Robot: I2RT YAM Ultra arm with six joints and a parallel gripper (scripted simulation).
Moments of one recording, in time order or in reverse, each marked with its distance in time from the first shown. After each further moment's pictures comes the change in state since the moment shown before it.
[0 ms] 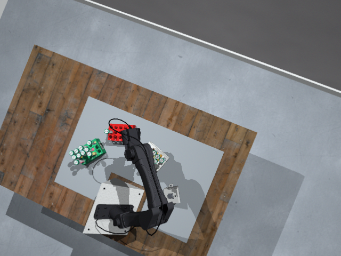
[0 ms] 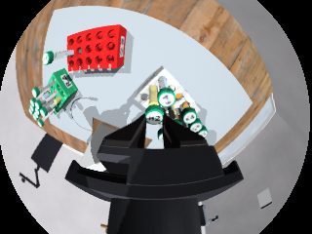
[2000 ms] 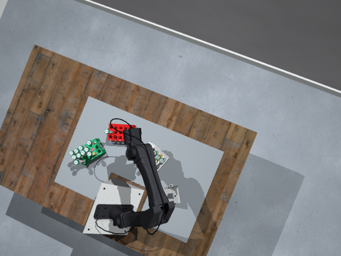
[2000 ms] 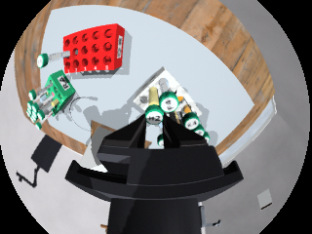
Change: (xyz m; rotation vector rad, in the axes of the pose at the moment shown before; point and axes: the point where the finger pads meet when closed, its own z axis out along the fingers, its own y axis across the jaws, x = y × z) arm -0.001 -0.001 0.012 -0.003 0.001 0.000
